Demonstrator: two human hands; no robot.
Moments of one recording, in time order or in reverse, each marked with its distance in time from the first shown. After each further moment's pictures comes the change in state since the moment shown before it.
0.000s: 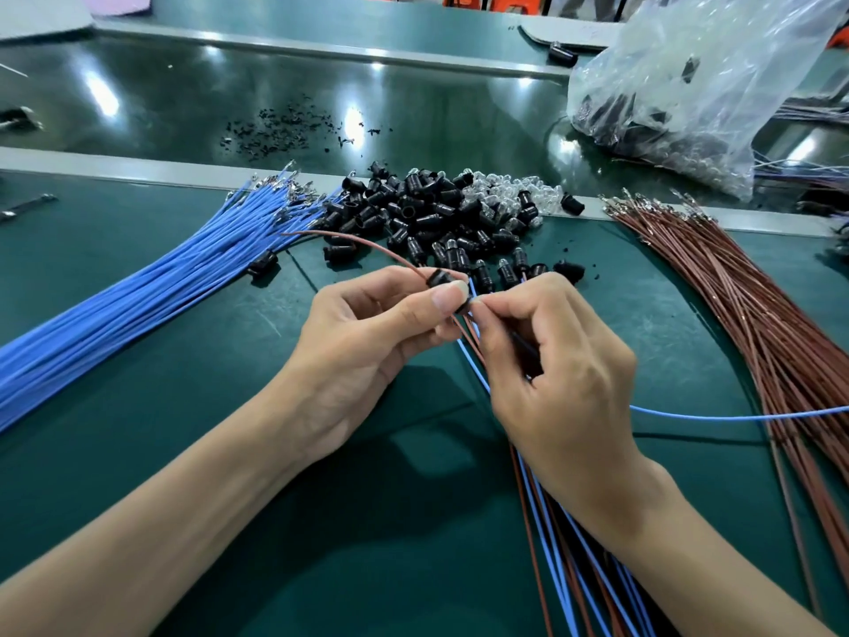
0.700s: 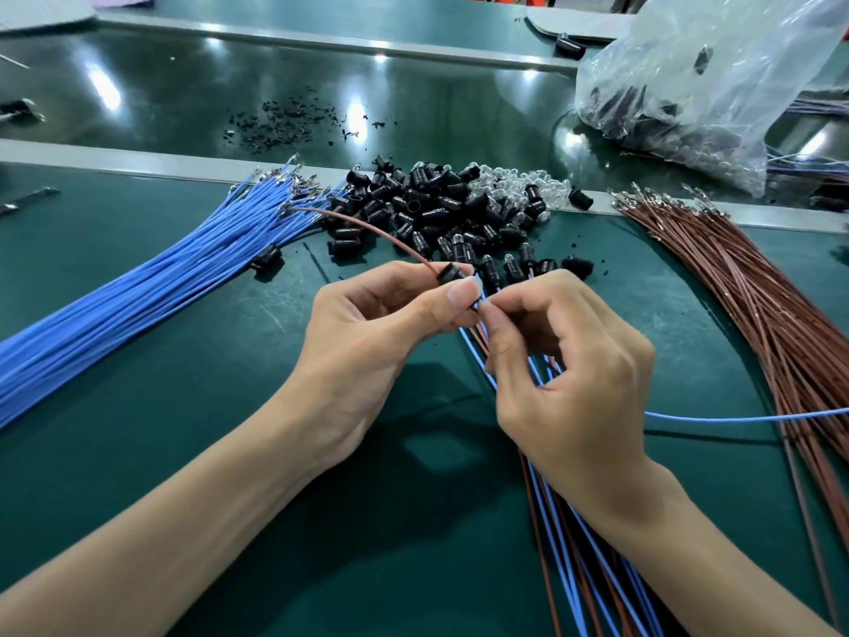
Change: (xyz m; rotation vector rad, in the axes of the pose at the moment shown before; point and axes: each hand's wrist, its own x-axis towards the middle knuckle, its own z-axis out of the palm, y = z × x) left_hand 0.001 -0.009 0.001 0.021 0.089 0.084; right_hand 0.000 -0.003 -0.001 0.085 0.002 0.069
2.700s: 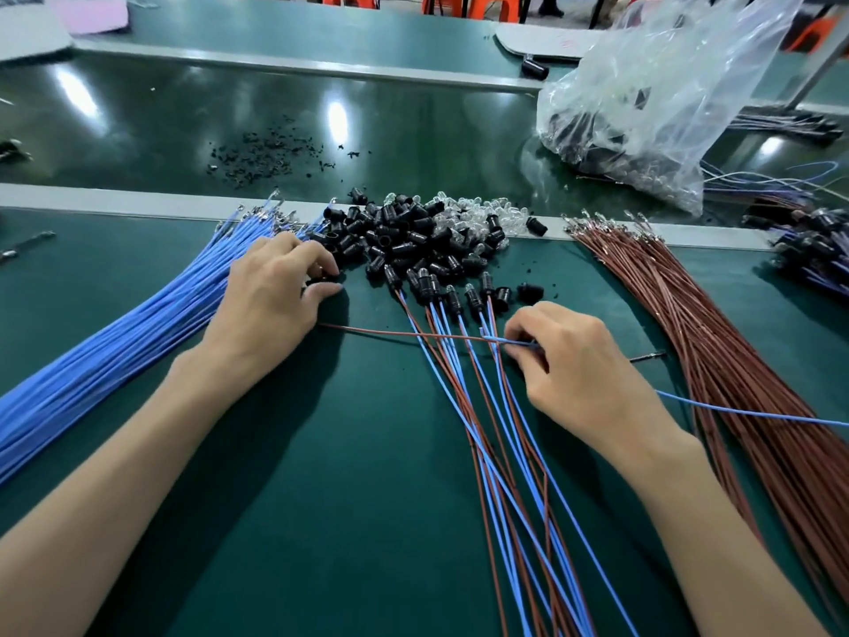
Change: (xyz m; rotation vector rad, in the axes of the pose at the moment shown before) left_hand 0.066 0.025 -0.066 1.573 0.074 0.377; right_hand 0.025 0.049 -0.047 -0.304 -0.596 0.200
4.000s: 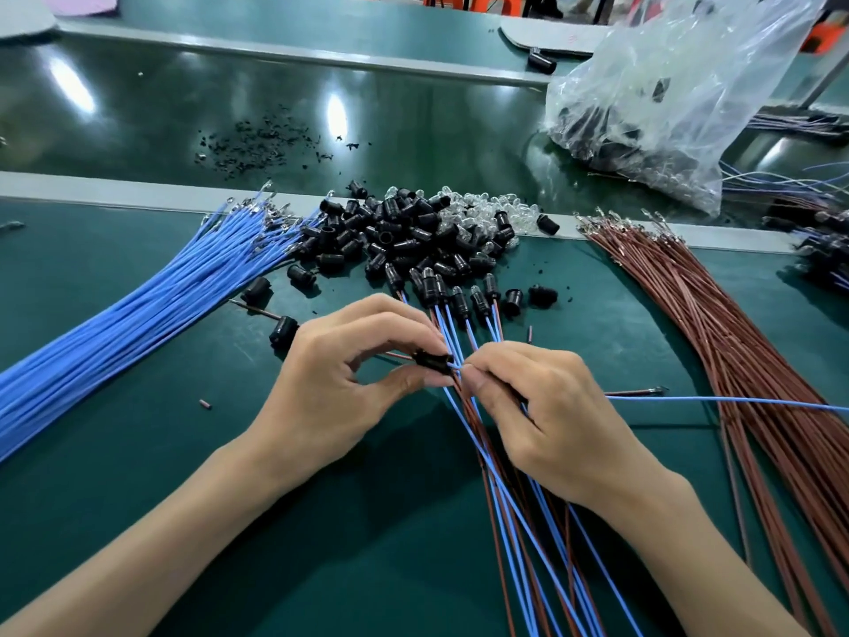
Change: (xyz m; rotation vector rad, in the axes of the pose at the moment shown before) left_hand -0.045 0.056 0.013 -0.869 -0.030 0.305; right_hand -0.007 -0.027 0.016 0.289 0.016 -0.172
